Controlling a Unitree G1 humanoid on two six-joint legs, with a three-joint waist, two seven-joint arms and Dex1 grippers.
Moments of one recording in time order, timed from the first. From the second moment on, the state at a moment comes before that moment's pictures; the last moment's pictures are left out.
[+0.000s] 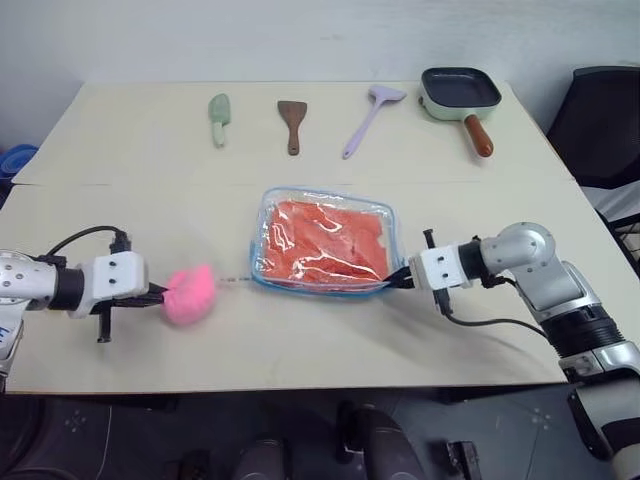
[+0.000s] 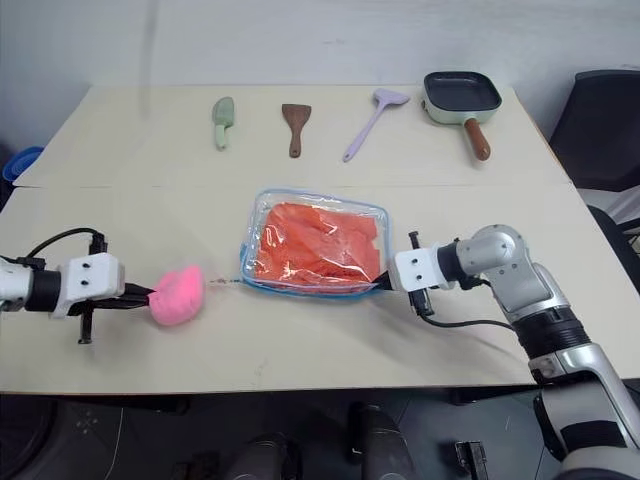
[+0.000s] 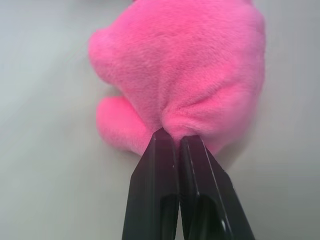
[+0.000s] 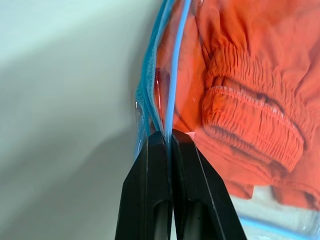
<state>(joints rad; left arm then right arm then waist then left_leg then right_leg) -0.27 1.11 0.10 0.20 -0.16 -0.05 -1.23 -0.69 -0.75 0.30 0.29 0.03 -0.32 1.34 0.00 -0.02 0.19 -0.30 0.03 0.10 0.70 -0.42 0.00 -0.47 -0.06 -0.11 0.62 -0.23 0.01</state>
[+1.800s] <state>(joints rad) -0.67 0.80 -0.25 0.18 0.00 -0.19 -1.23 -0.21 -0.72 -0.10 -0.63 0.60 0.69 0.75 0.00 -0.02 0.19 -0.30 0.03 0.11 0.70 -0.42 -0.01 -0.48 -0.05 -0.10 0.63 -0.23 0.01</state>
